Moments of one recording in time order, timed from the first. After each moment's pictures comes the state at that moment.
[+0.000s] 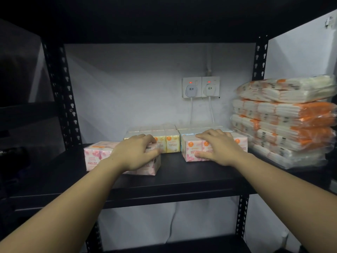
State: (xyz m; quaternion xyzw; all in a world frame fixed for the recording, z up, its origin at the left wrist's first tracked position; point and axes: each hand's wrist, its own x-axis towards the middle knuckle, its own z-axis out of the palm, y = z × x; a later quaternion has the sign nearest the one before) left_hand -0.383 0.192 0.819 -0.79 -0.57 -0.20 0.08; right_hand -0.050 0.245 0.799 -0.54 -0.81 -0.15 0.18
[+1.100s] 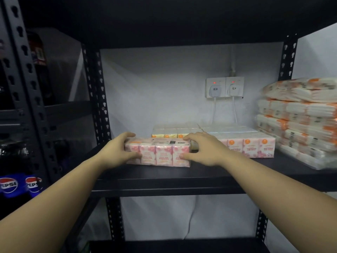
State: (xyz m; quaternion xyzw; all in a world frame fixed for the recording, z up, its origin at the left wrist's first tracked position) left_hand -0.526 0.157 0.807 -0.70 -0.62 -0.33 -0.11; right_hand -0.184 0.193 0.816 -0.47 -0.85 0.01 0.23
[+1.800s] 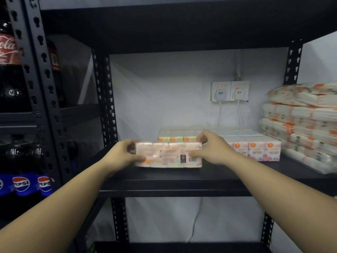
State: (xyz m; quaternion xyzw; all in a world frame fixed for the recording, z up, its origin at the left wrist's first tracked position) left_hand -0.526 0.144 0.800 -0.66 -0.55 -0.45 -0.25; right_hand -0.191 0.185 0.819 -0.52 -0.76 0.15 0.36
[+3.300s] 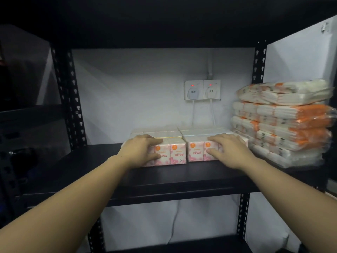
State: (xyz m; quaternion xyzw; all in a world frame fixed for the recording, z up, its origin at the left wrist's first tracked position) left_hand -0.391 0.201 0.821 -0.81 -0.54 -0.20 0.11; right_hand -0.046 0.200 0.803 -0.59 -0.76 -0.08 0.26
